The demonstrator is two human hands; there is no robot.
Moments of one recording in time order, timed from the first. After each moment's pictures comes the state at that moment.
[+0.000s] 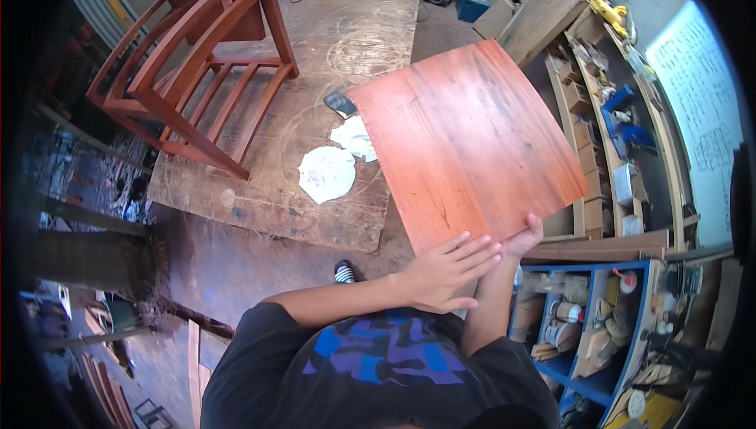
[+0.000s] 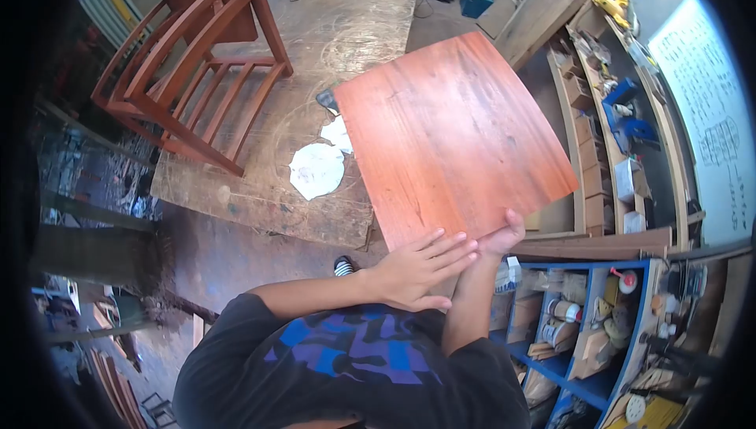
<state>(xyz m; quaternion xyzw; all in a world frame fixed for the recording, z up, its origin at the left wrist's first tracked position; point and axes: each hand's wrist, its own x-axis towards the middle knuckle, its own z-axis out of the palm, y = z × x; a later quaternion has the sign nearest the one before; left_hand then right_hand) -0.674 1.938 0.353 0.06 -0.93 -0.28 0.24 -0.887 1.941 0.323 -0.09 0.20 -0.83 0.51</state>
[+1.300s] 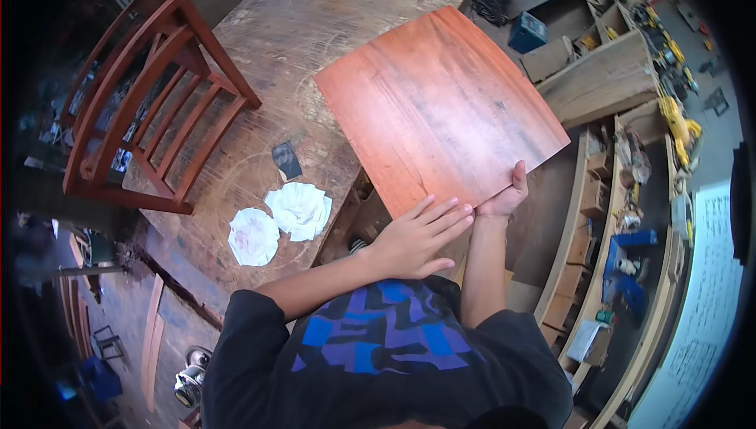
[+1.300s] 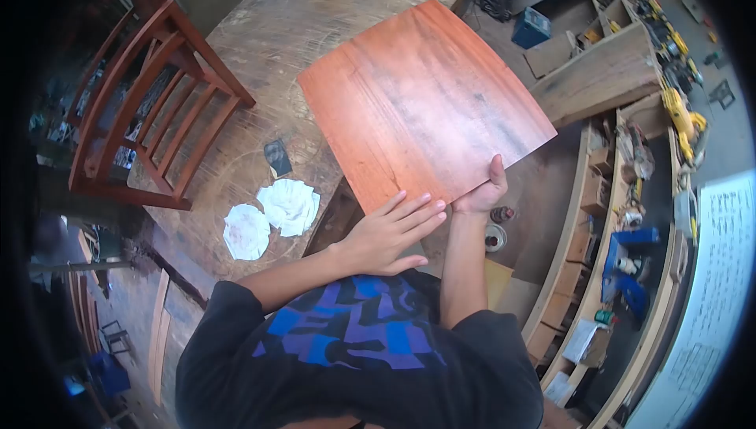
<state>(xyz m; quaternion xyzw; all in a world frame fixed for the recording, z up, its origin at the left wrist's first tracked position) -0.891 1.595 0.360 0.31 -0.91 -0.15 0.24 -1.099 1.494 0.314 -0.15 0.16 -0.72 0.65</state>
